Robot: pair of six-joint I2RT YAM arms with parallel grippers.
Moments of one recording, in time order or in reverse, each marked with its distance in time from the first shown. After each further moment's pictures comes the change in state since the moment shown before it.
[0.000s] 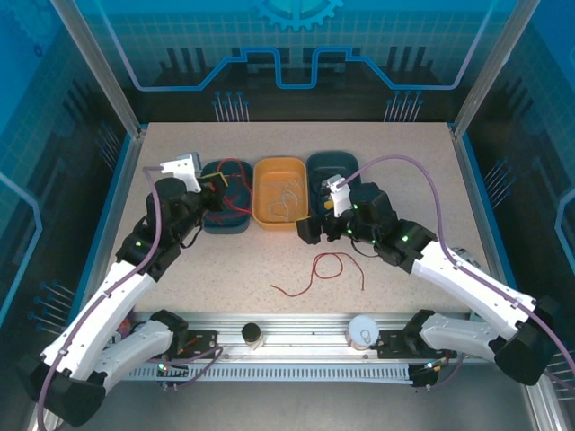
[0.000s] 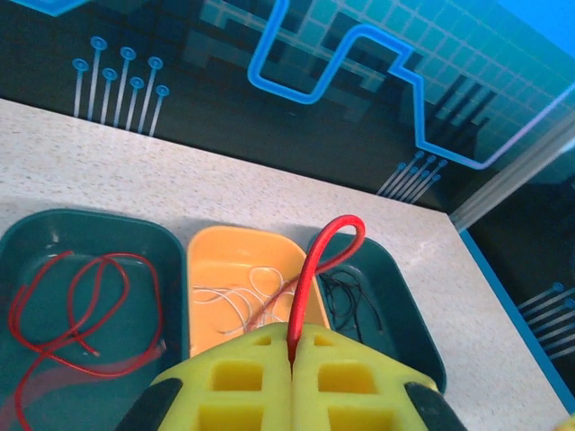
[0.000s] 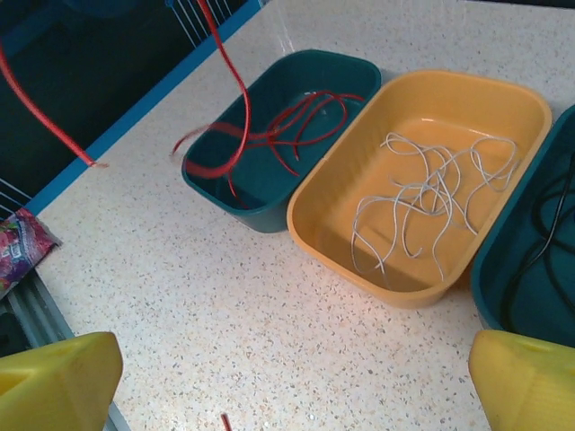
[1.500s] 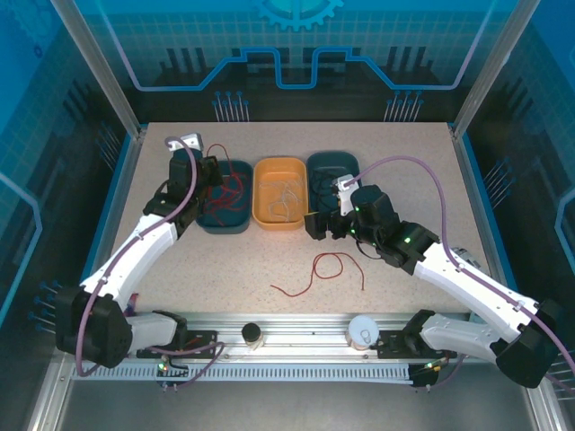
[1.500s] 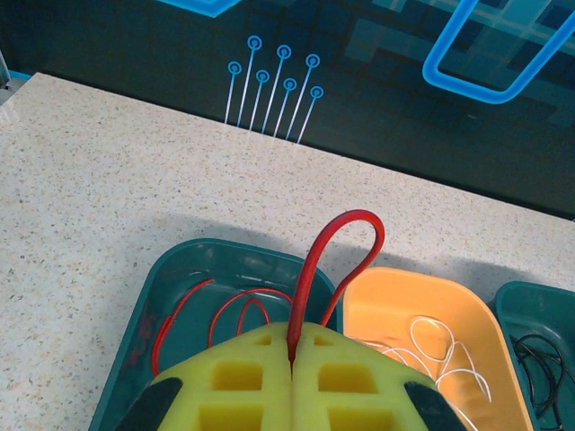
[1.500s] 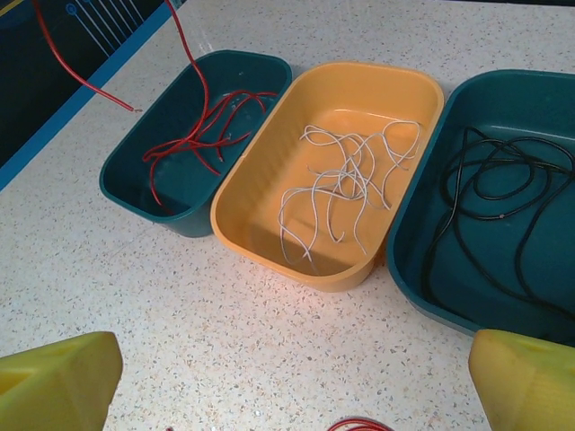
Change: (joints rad) left arm 0.137 0.369 0.090 0.108 -0.153 0.101; right arm -0.006 -0.013 -0.010 -0.054 0.167 0.047
